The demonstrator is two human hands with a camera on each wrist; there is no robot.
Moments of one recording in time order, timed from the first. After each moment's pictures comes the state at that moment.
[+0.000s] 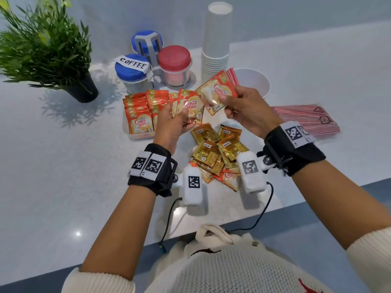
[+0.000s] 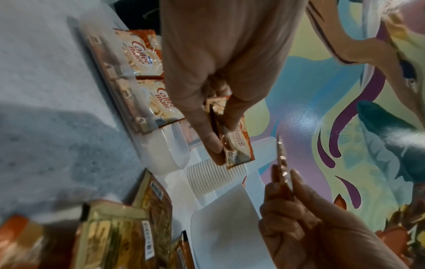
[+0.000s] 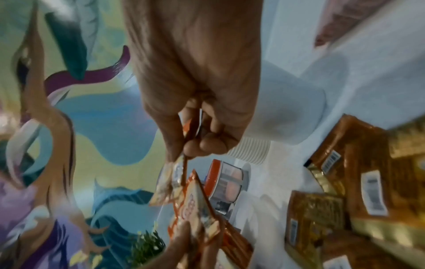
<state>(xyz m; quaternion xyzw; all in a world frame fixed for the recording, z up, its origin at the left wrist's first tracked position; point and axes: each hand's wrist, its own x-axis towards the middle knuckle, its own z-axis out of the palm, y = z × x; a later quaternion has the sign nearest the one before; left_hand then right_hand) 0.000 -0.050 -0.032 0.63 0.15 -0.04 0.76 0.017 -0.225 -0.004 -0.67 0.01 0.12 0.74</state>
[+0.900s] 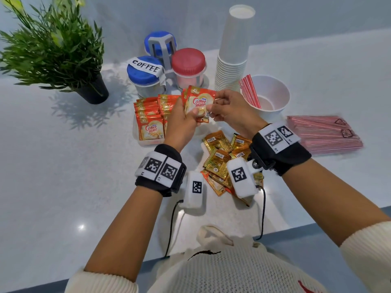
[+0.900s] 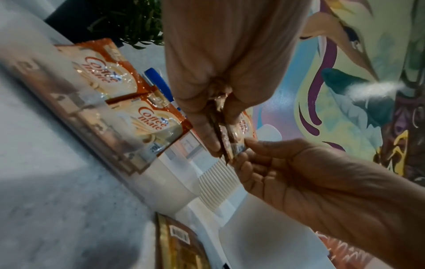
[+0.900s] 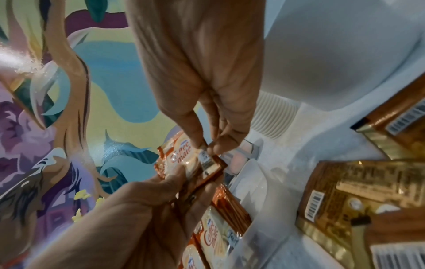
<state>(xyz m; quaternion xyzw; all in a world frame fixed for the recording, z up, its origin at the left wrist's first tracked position) 0.024 -0.042 -0.027 0.76 0.08 0.00 0.64 0.051 -0.171 -0.013 -0.76 0.01 0.13 0.63</state>
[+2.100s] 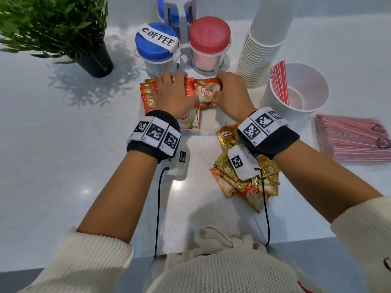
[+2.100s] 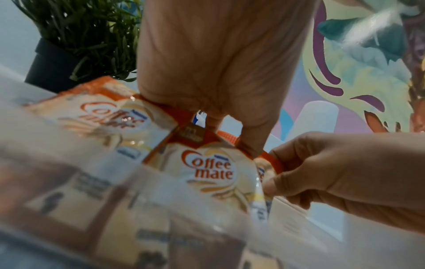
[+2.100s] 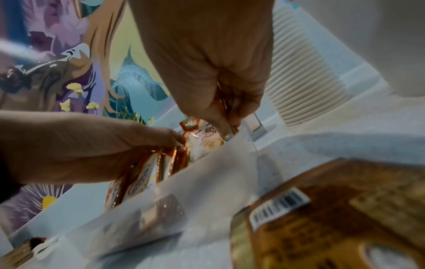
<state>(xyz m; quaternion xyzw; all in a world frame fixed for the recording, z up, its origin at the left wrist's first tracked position) 0.078 0.006 -0.040 0.96 0.10 -0.08 0.26 0.102 -0.130 -0.044 -0.95 -0.10 0.03 0.28</state>
